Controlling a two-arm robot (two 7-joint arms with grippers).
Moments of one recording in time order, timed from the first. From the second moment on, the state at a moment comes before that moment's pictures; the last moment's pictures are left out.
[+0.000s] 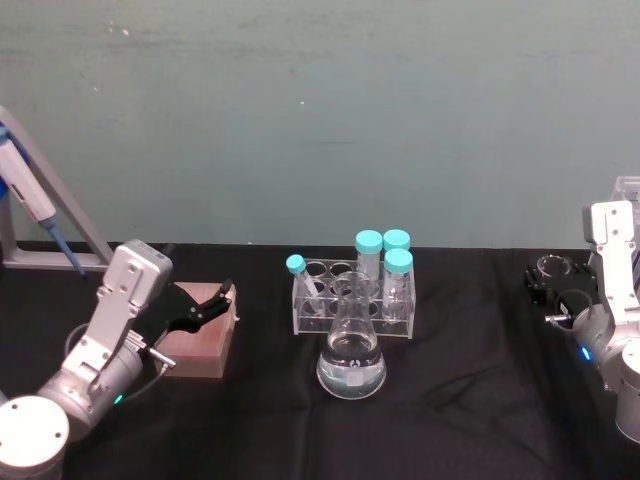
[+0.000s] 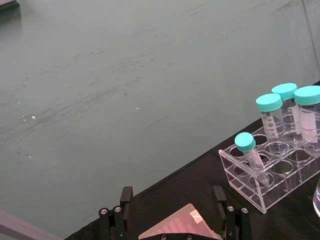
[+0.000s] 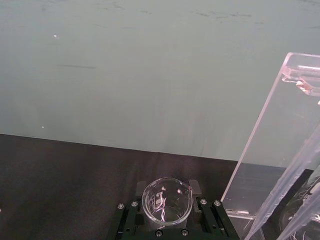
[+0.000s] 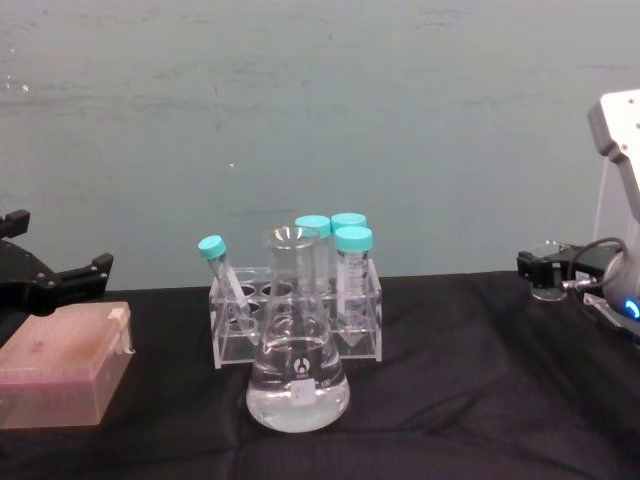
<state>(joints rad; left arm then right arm) -0.20 0.60 0.45 -1.41 -0.25 -0.12 0.03 0.60 0.07 -0.14 -0.75 0.03 -0.02 0.05</state>
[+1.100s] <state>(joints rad) -0.20 0.60 0.45 -1.41 -0.25 -0.12 0.03 0.61 0.05 -0.09 -0.71 -0.05 -0.01 0.03</state>
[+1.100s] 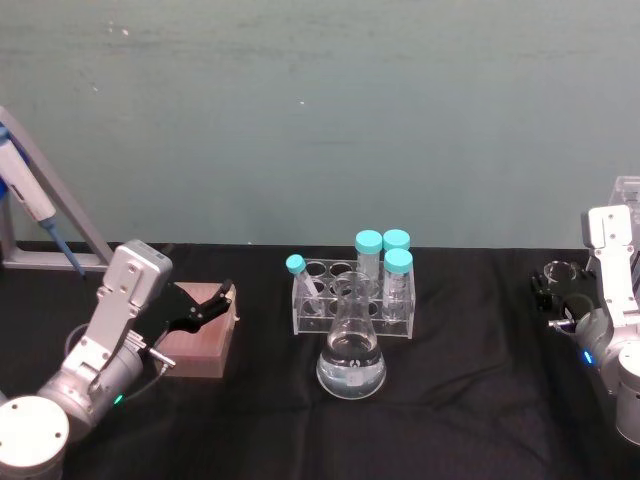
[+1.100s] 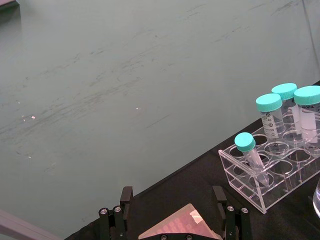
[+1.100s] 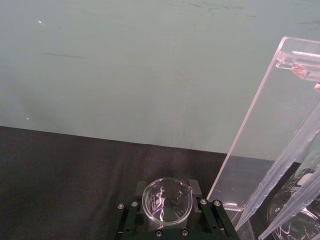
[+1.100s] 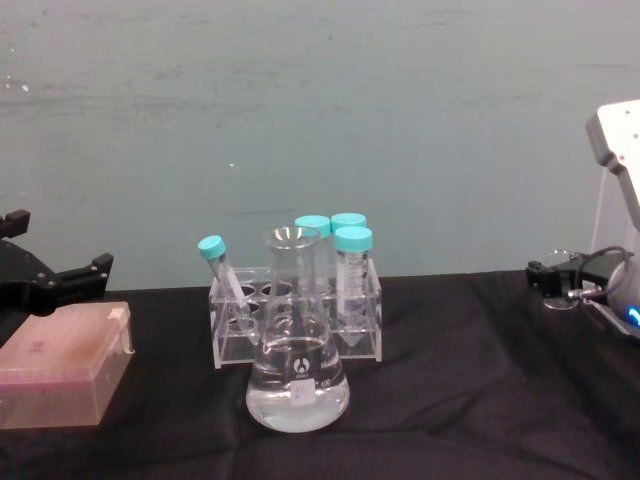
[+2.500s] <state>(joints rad) -0.20 0.60 0.45 -1.41 -0.25 -0.12 0.03 0.64 0.05 -0.08 -0.66 -0.07 -0.01 0.04</state>
